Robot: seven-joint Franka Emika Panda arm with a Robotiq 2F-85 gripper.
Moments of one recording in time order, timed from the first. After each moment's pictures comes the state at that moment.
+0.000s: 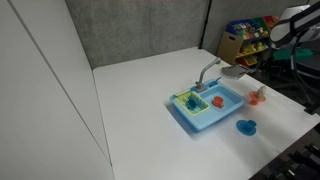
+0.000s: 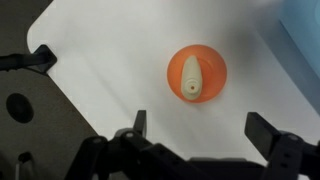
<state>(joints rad) -0.24 0.57 -0.28 -1.81 -0.03 2.26 0.25</state>
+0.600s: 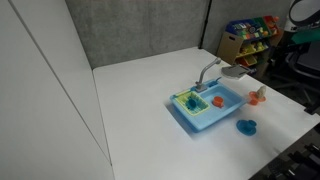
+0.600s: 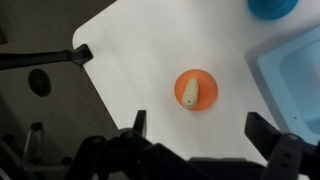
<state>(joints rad) -0.15 0.26 -0.28 -1.99 -0.22 2.13 0.24</state>
